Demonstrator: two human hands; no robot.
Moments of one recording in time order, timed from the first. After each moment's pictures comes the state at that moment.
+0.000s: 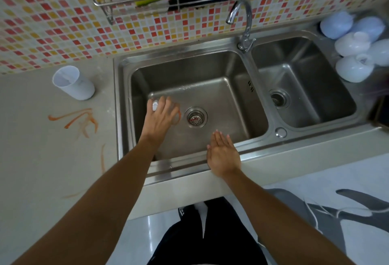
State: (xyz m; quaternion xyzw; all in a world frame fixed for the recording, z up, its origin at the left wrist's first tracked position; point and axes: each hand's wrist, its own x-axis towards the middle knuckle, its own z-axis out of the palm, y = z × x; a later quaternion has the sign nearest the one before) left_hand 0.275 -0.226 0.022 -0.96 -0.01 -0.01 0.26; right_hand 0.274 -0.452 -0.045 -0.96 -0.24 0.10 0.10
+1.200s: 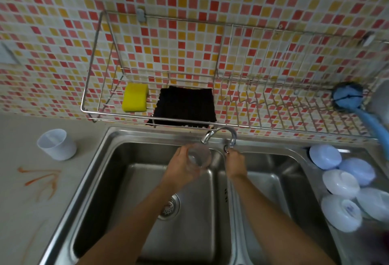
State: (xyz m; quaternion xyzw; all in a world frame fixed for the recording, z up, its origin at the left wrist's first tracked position) left_hand 0.468 -0.323 0.094 -0.85 -0.21 -0.14 -0.46; right_hand 0.622 -0.455 0.042 -0.95 -0.15 0.08 0.26
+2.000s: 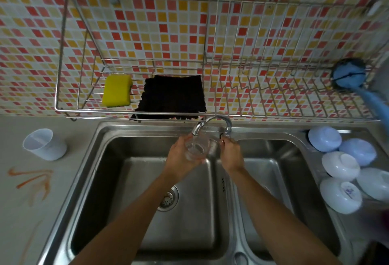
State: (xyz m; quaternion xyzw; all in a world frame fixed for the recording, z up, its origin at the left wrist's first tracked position) left_hand 0.489 -0.336 0.092 -0.83 -0.23 -0.10 -0.50; right_hand 0.624 -0.464 0.034 -0.94 -0.21 0.04 0.27
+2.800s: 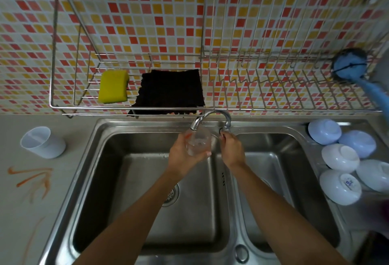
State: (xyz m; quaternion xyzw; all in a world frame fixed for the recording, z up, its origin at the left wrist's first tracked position) left_hand 0.491 -0.346 0.081 -0.78 -0.29 -0.11 -0.54; right_hand 0.624 -0.469 0.030 -0.93 -0.20 0.03 0.30
